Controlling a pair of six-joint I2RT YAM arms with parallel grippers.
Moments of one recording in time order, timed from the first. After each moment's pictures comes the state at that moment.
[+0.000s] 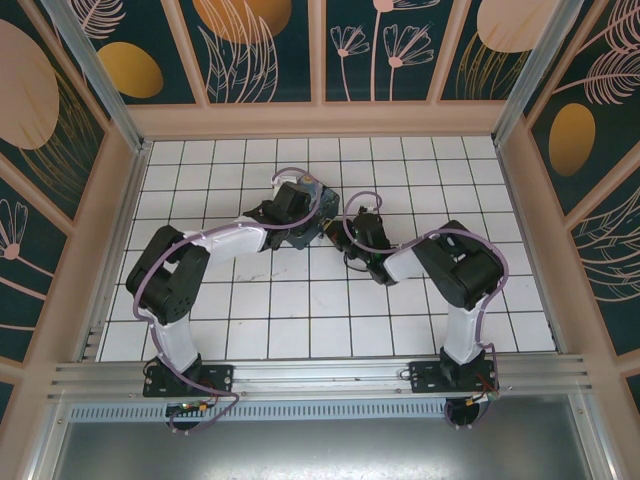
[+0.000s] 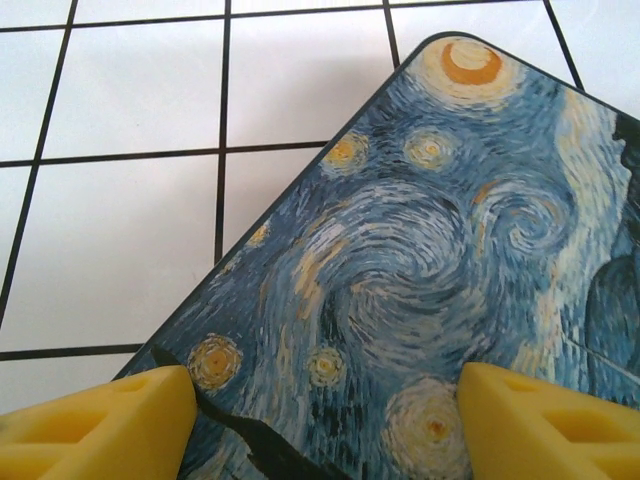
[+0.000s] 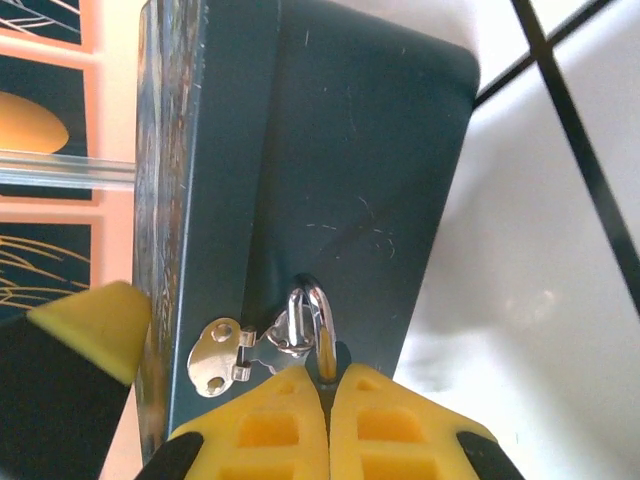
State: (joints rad) left arm -0.63 1.85 1.13 -0.11 -0.41 -0.44; right arm 0.62 1.90 0.73 0.75 -0.11 1.23
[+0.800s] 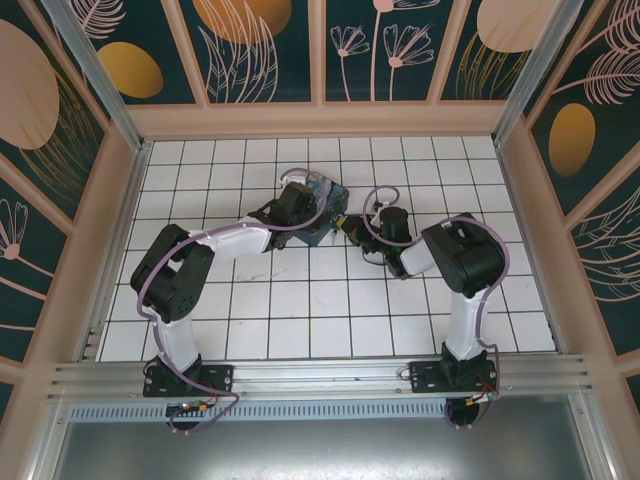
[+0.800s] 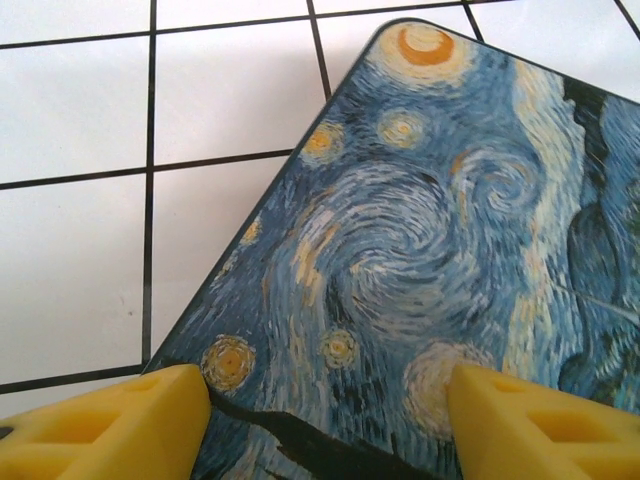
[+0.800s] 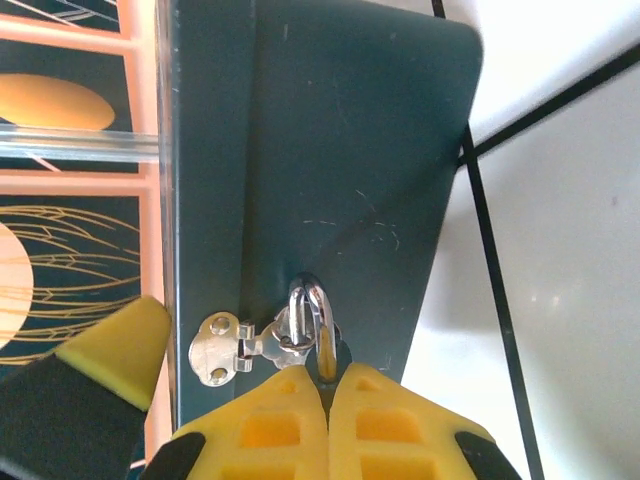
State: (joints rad) left arm -0.64 1.88 1.14 -0.06 -0.35 -0.40; right arm 0.43 1.97 0.69 0.93 -0.43 1.24
